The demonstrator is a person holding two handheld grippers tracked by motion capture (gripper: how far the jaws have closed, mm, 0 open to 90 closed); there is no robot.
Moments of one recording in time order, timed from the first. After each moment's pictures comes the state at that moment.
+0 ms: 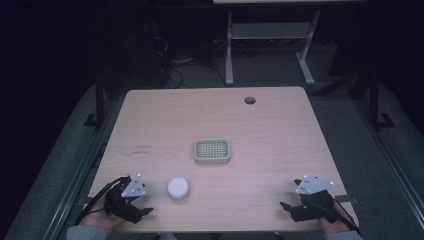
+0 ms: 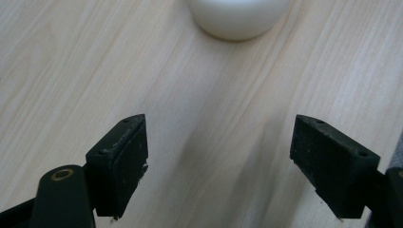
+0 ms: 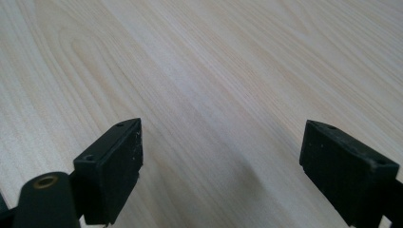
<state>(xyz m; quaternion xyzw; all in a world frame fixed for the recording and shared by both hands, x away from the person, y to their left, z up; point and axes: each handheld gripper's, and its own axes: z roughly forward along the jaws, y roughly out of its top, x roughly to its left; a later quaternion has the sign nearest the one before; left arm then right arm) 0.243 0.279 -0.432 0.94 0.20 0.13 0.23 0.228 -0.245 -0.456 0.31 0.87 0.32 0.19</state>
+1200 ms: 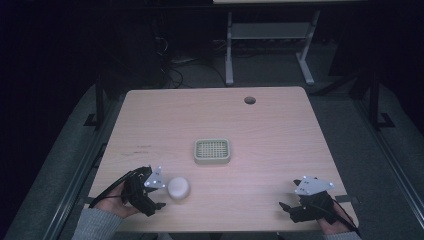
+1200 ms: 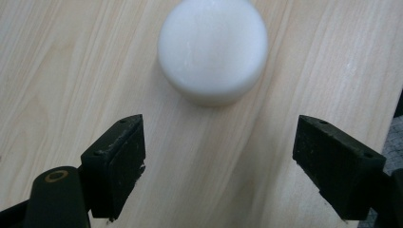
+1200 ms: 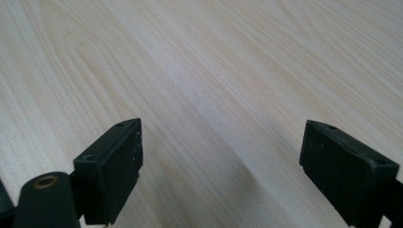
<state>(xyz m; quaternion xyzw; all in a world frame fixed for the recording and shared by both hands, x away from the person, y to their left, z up) 0.264 0.230 -0.409 0.97 0.14 0.10 0.18 0.225 -0.242 -0.454 0.31 0.87 0.32 0.19</state>
